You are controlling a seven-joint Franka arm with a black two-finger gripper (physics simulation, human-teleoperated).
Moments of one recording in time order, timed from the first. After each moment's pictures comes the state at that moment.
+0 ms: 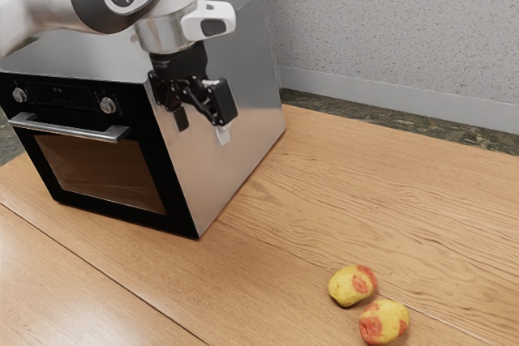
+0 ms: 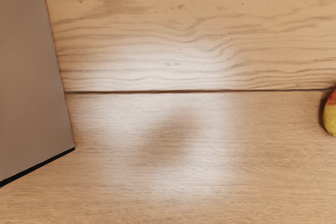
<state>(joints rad) 0.01 0.13 0.03 -1.26 0.00 1.40 0.05</state>
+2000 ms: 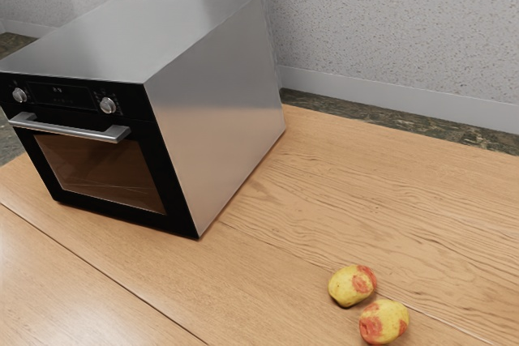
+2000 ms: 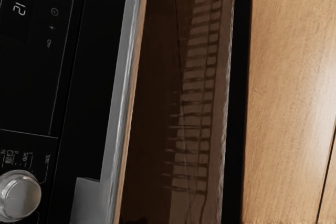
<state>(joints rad) -0.73 -1.01 1.06 -1.71 0.52 1.84 1.75</state>
